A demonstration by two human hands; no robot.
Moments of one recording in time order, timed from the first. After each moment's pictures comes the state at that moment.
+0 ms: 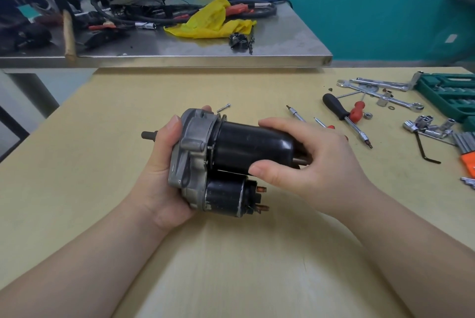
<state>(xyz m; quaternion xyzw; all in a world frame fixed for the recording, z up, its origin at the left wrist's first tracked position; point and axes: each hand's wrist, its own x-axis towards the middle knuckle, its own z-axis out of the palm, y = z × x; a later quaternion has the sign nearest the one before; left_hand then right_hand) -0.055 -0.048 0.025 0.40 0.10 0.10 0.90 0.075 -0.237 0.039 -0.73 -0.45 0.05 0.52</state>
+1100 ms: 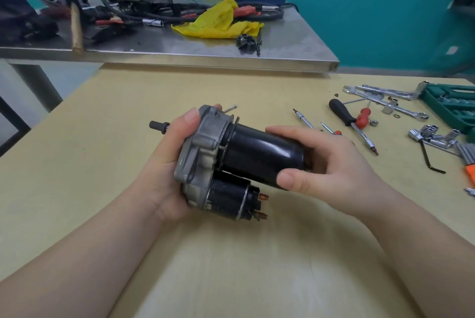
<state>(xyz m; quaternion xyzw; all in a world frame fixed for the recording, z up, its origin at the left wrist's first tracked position) -0.061 -0.031 0.026 0.47 0.06 0.07 0.88 0.088 -0.243 0.038 -0.69 -0.46 0.20 0.53</state>
